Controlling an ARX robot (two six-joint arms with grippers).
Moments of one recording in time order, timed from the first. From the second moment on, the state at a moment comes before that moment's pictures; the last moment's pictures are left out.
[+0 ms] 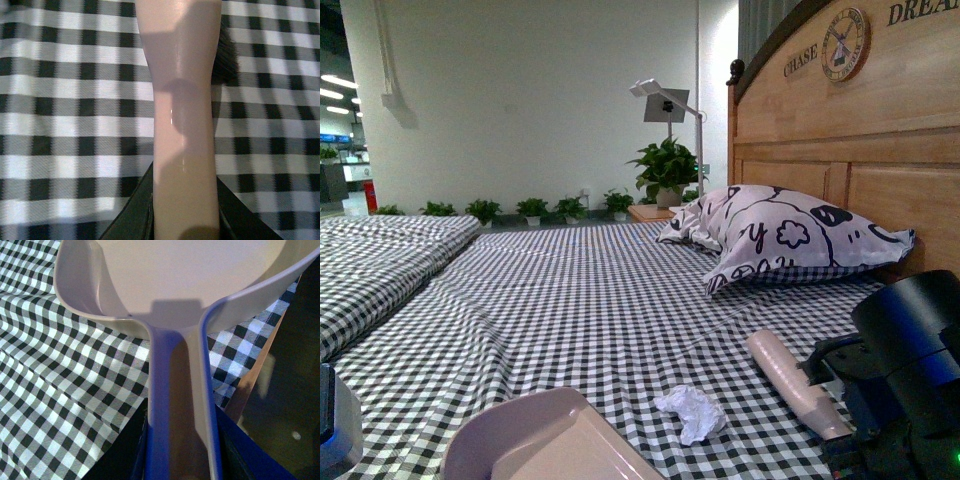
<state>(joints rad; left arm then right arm) 0.03 1.44 0.68 -0.07 0.53 1.00 0.40 1.87 0.96 0.15 0.21 0.00</state>
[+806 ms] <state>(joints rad) 0.03 1.44 0.68 -0.07 0.53 1.00 0.16 1.41 0.79 0.09 -0.33 -0.16</state>
